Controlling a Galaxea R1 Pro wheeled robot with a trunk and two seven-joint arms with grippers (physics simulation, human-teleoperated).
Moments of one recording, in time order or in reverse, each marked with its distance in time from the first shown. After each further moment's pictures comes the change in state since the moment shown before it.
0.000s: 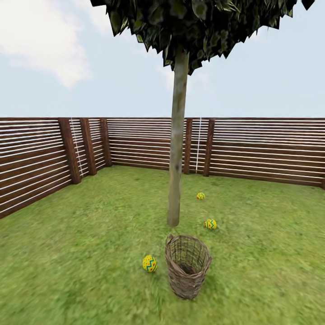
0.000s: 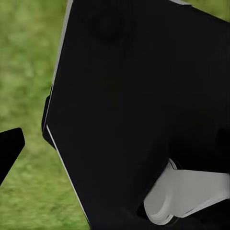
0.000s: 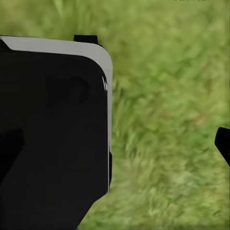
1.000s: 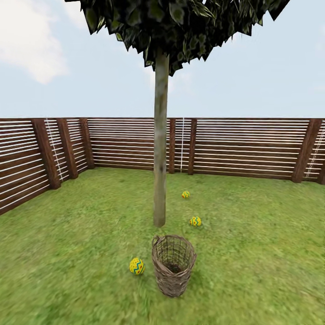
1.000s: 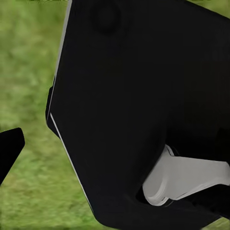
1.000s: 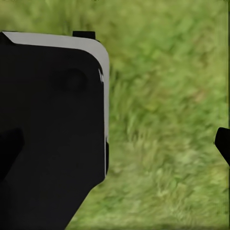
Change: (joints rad) left arm 0.000 -0.004 -0.001 -0.003 -0.013 0.002 0.000; right arm 0.000 -0.005 0.000 -0.001 -0.001 0.001 0.002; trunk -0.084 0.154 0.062
